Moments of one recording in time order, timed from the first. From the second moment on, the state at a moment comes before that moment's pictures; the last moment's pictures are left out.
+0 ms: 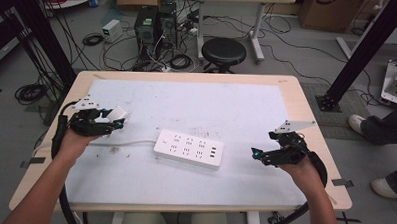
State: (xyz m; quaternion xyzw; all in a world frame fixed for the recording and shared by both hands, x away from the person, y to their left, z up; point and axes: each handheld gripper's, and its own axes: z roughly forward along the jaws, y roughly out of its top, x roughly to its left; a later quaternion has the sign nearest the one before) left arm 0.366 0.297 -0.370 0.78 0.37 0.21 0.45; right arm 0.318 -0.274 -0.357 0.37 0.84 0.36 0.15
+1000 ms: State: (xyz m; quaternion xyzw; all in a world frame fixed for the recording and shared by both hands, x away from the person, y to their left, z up) left arm 0.315 0.261 -0.352 0.82 0.26 0.20 0.47; right arm 0.314 -0.261 -0.351 0.37 0.85 0.36 0.14
